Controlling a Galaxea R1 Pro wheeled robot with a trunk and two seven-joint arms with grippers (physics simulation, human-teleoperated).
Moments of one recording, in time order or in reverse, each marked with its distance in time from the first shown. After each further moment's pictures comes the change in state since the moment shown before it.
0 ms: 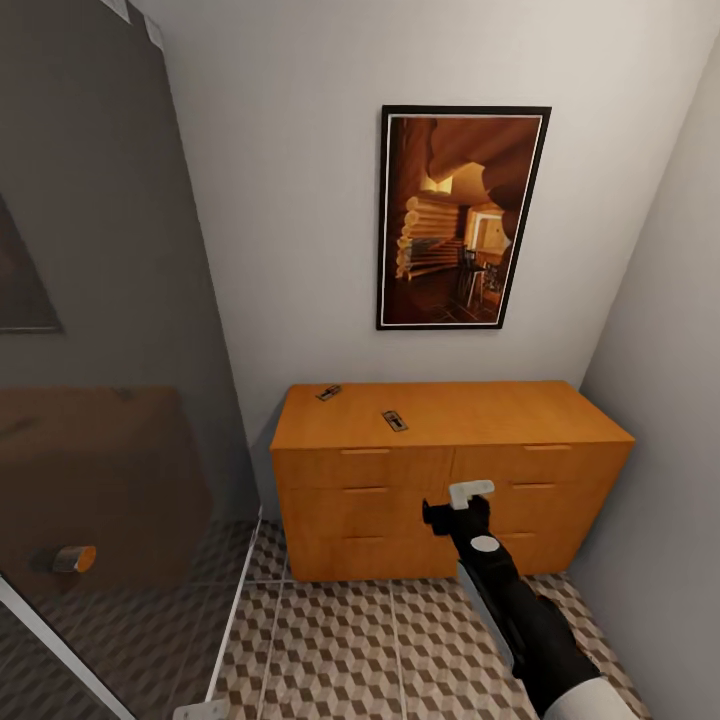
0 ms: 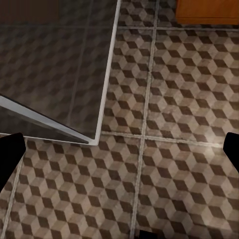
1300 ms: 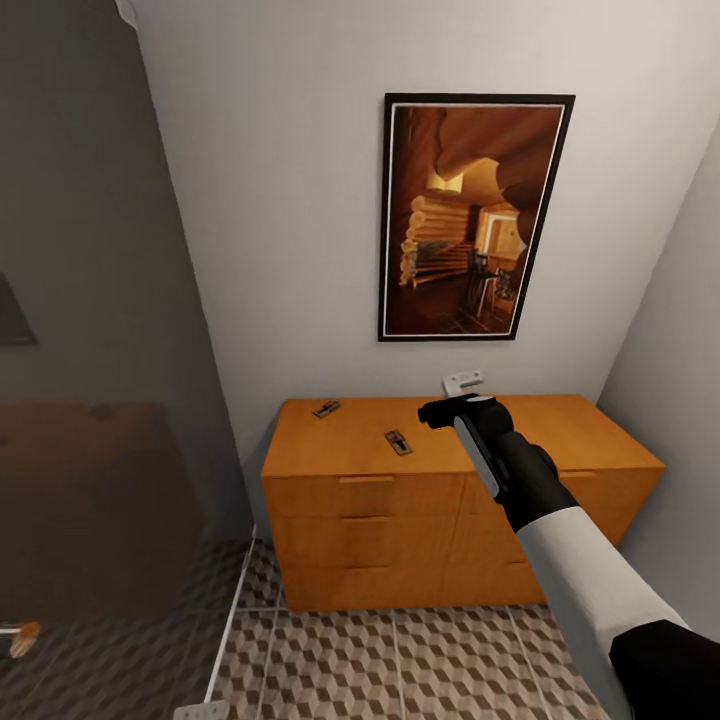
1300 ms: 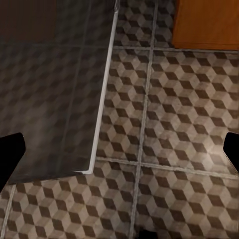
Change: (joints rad) left arm 0.000 0.000 0.000 0.000 0.000 0.003 -0.001; right arm -0.469 0.003 -0.005 0.066 -0.033 0.420 0.126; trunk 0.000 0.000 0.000
